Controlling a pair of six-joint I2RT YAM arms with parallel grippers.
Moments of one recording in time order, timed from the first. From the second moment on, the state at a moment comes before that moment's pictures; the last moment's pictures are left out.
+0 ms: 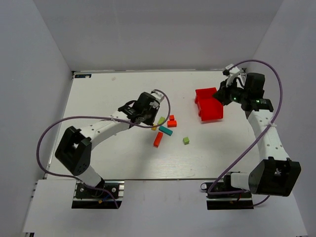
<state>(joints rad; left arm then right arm) -0.69 1.56 1.14 -0.37 -0.07 -0.11 -0.05 1.27 1.18 -0.44 -0.66 -0.32</state>
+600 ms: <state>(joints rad) -0.73 1.66 1.25 -0.49 -0.07 -0.03 0.34 1.39 1.20 -0.48 -0.52 -0.35</state>
